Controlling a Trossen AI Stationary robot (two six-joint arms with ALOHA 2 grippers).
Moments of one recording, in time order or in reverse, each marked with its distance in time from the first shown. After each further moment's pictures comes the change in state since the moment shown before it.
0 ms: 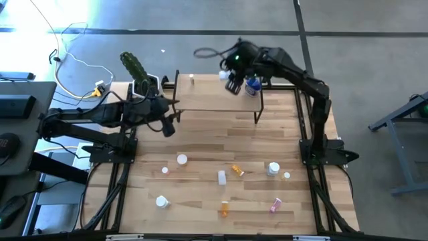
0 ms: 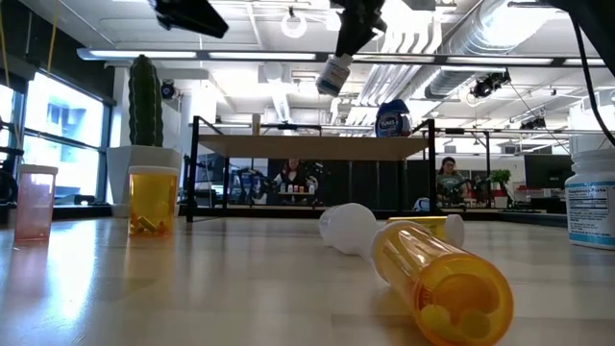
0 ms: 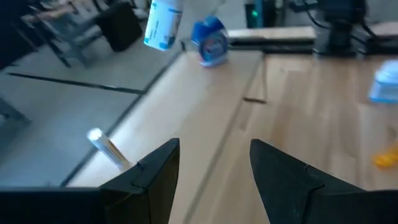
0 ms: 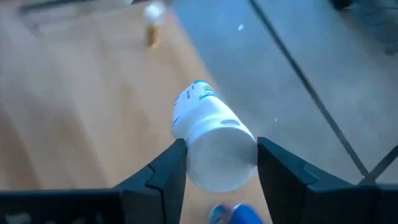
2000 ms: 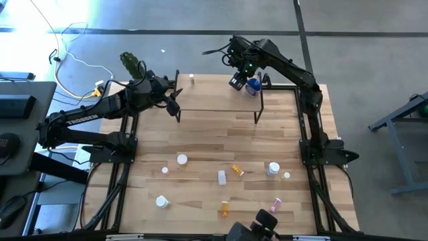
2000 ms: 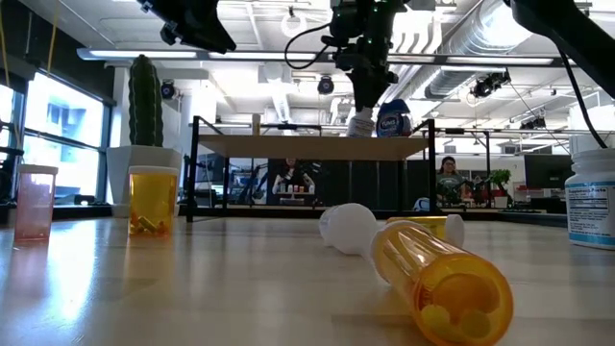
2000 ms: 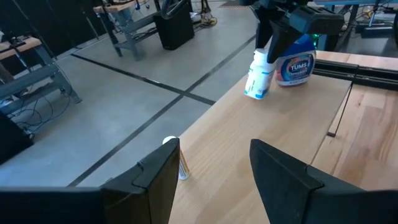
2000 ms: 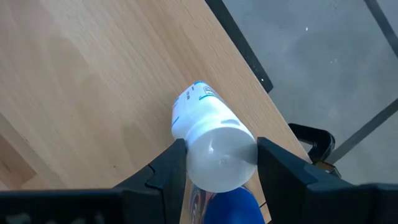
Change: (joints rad) left arm 0.281 0.038 0.000 0.126 0.063 0.003; right arm -0.185 0.156 -0.017 -0.181 -0.166 0.061
